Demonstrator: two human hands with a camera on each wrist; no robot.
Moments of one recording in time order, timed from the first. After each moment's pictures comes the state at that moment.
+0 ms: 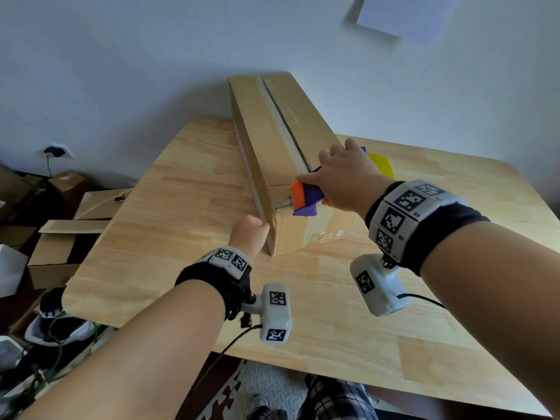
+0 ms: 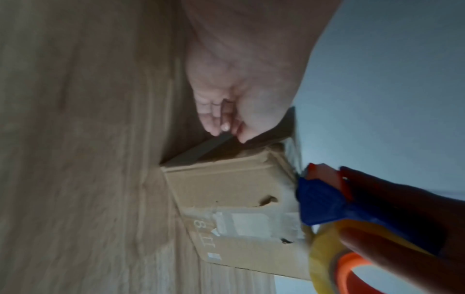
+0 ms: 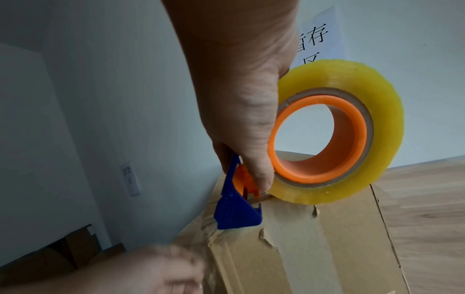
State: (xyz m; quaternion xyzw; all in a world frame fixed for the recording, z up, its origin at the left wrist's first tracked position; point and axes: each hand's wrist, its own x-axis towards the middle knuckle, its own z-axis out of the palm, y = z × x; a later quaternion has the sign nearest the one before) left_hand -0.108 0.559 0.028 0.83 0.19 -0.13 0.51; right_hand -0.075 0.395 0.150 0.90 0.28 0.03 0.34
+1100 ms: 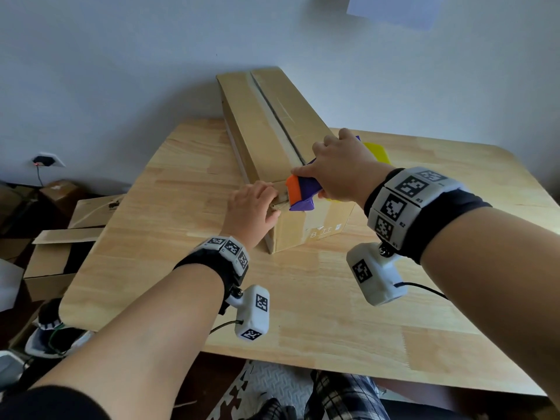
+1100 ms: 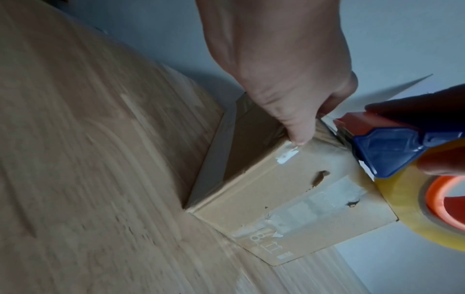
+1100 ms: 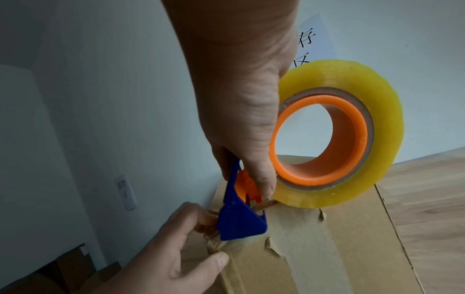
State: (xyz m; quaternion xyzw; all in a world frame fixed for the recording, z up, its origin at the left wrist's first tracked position) left_hand -0.082 0.574 0.014 0.95 -0.19 0.19 0.15; right_hand -0.072 0.395 0.150 0.90 0.28 0.03 0.33
